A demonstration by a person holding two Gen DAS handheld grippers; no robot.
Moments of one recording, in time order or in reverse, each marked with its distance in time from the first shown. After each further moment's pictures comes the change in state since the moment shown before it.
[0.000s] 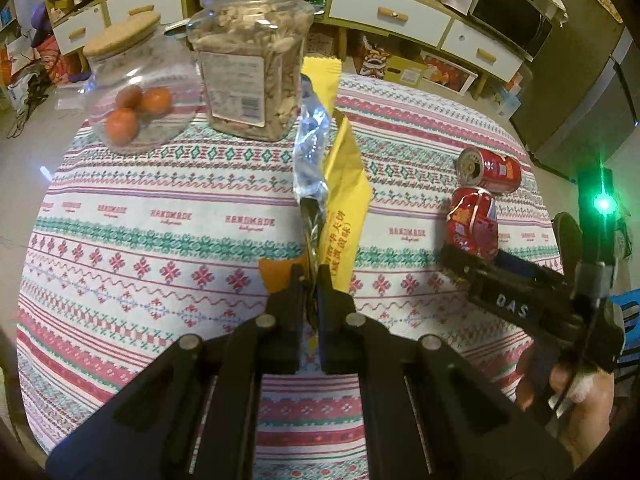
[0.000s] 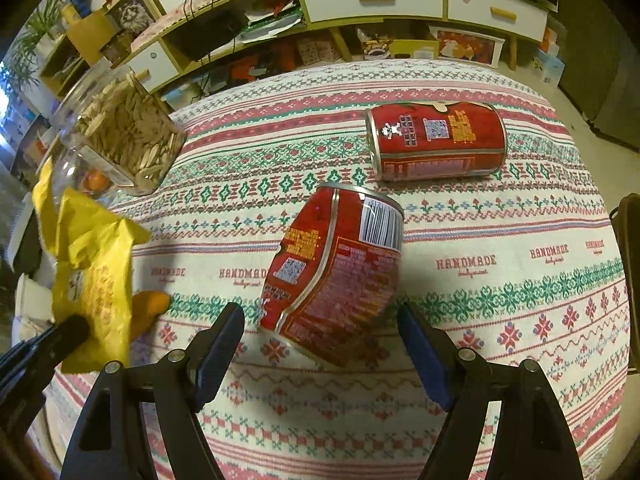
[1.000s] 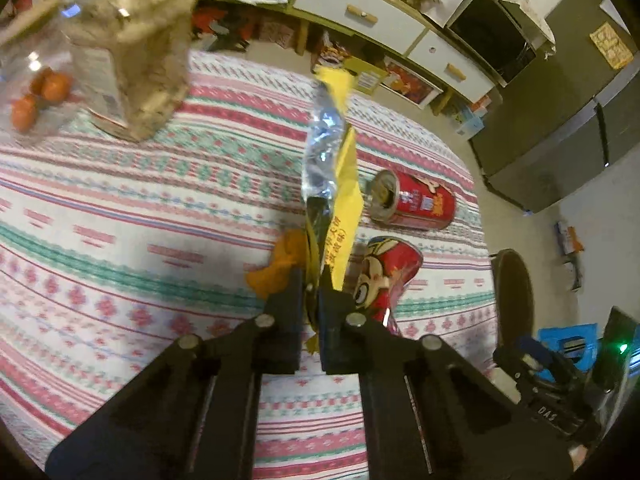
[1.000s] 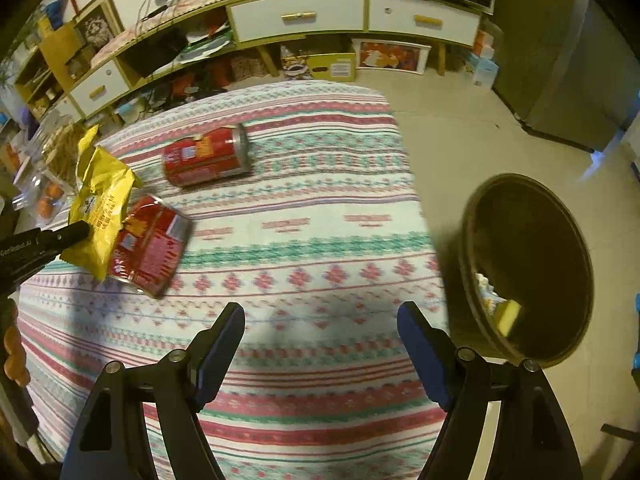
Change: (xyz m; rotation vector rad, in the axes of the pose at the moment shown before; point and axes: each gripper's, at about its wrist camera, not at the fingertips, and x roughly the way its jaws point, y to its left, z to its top) left arm 0.031 -0.072 0.032 -0.110 0.017 -0.190; right arm -0.096 -0.137 -0.026 0.008 -0.018 -0.122
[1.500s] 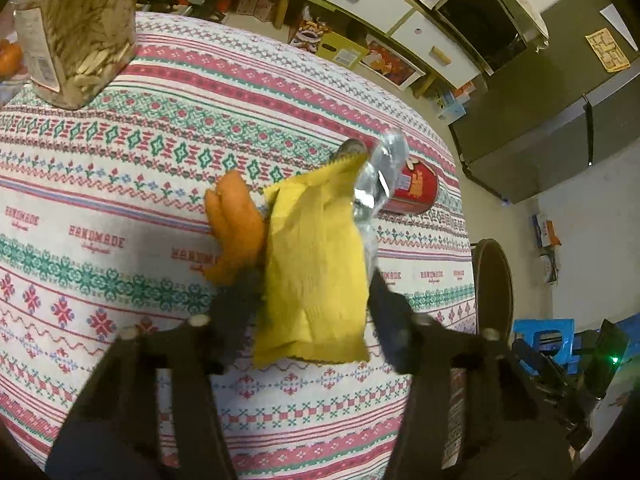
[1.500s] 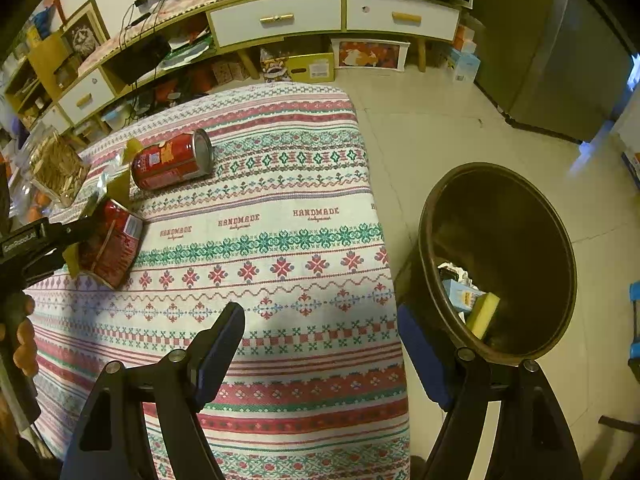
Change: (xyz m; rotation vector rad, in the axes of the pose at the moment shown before) left arm 0.043 -0.023 -0.003 -0.041 0.086 -0.121; right arm -0.009 -0.051 -0.010 0.039 0.001 -0.055
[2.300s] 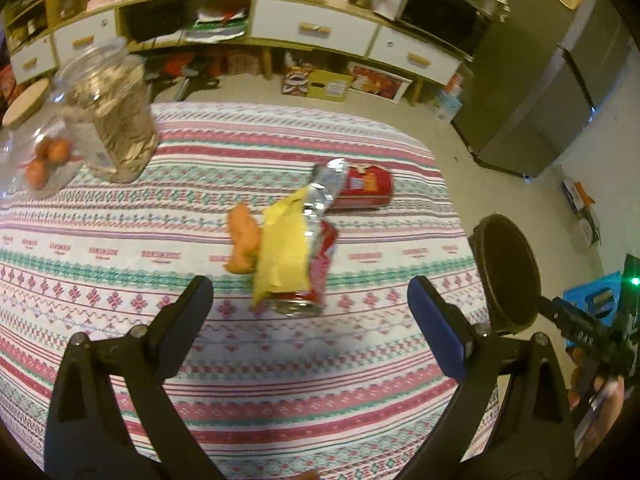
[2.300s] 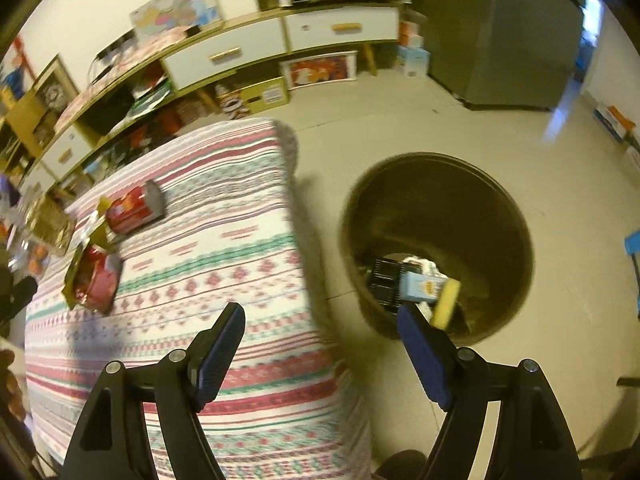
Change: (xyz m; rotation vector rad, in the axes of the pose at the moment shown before) left arm -0.066 -0.043 -0.027 0.207 -0.134 0.162; right arm -0.038 -0.065 -0.011 0.124 -0.068 -0.001
